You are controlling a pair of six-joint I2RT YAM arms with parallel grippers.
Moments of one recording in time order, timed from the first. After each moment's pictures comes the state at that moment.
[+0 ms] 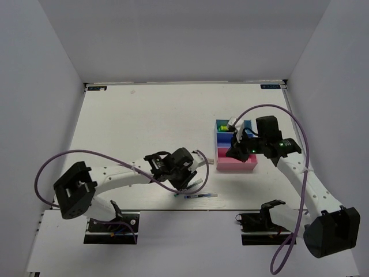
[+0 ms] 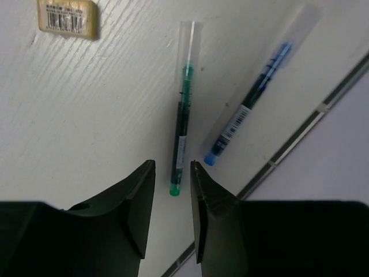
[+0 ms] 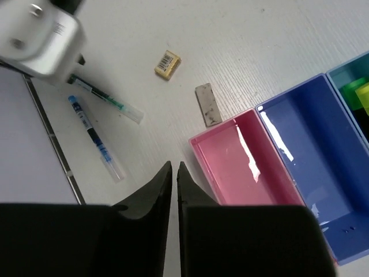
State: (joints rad) left arm -1.05 1.40 0.87 -0.47 0.05 -0.14; right arm 0.30 1.06 0.87 -0.66 -0.72 -0.50
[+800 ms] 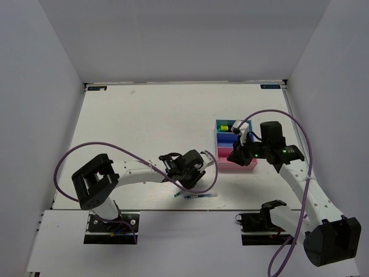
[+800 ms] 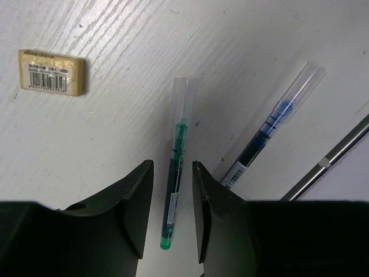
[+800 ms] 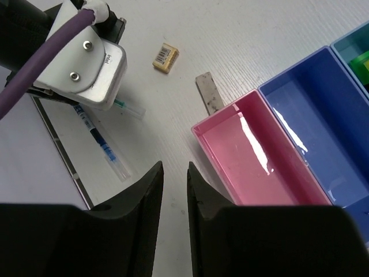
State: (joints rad) left arm -1.09 1.60 0.93 -0.34 -0.01 -0.19; right arm 0.27 0.97 0.79 -0.64 -0.72 -0.42
